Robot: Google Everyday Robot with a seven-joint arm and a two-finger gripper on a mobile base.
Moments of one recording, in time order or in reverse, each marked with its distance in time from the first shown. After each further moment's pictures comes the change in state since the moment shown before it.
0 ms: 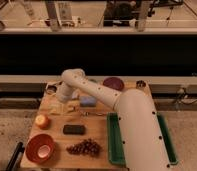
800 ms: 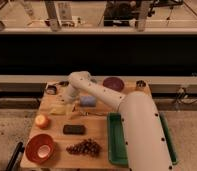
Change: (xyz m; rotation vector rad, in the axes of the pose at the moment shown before) arm 0.038 0.009 0.005 0.034 0.017 0.046
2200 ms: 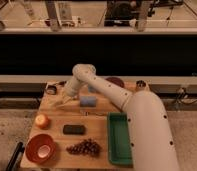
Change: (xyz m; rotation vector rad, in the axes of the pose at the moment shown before) arm -0.011 -0.023 -0.076 0.078 -0.039 0.025
